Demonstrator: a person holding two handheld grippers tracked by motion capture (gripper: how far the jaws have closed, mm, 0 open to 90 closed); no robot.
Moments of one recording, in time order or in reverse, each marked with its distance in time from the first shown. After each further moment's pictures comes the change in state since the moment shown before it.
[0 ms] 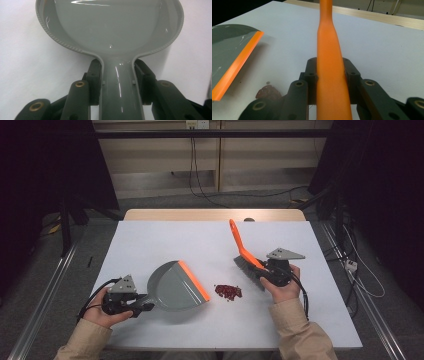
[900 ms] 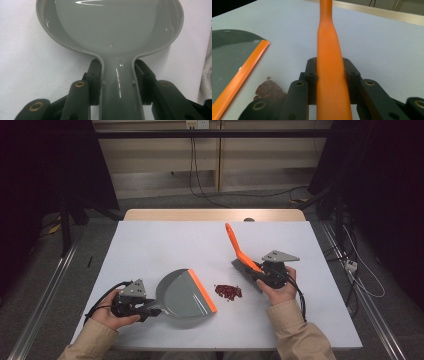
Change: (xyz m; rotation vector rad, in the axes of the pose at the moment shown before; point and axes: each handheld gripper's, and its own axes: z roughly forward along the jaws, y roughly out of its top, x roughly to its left) left arm -0.010 0.005 0.017 0.069 -0.049 0.050; right arm 0.008 -0.005 0.007 0.029 -0.005 -0.027
